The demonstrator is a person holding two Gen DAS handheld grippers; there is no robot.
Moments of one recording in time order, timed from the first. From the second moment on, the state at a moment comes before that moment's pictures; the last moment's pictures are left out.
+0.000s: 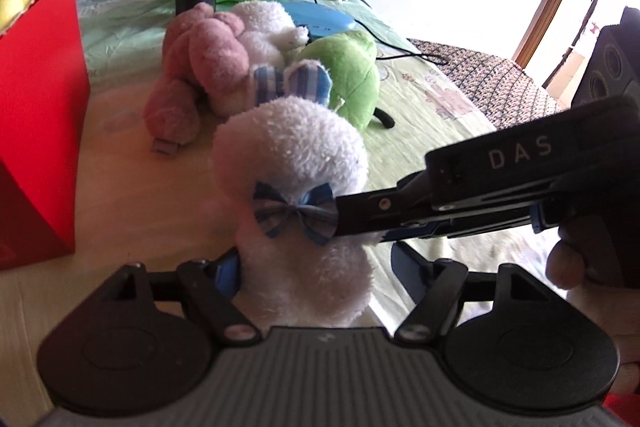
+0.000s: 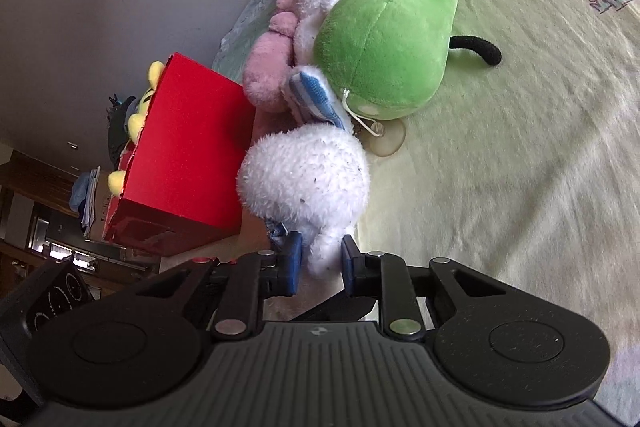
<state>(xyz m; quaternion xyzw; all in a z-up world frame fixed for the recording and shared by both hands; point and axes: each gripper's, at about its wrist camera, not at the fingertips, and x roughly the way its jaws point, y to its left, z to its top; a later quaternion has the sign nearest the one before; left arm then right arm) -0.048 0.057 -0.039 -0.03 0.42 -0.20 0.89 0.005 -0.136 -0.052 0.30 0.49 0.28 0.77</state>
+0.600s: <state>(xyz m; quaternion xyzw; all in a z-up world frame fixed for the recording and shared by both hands) -0.083 0.157 0.059 -0.03 0.29 -0.25 0.92 -0.037 -0.062 0.044 0.31 0.32 0.30 0.84</state>
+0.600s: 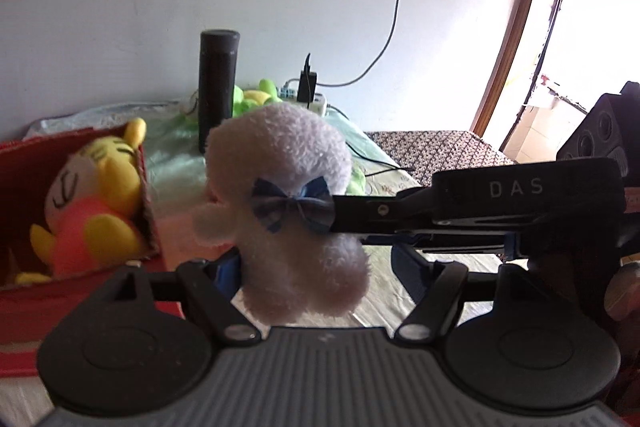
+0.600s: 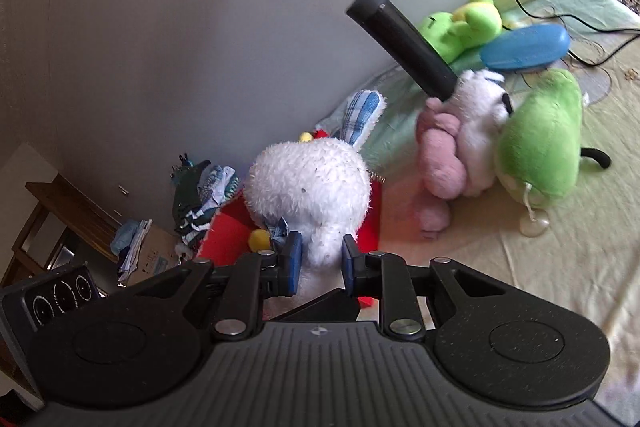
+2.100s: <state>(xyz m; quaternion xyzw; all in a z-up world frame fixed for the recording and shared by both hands) 0.042 0.370 -0.016 -0.14 0.45 -0.26 0.84 0.051 0.175 0.030 0.15 0.40 0.22 0.88</state>
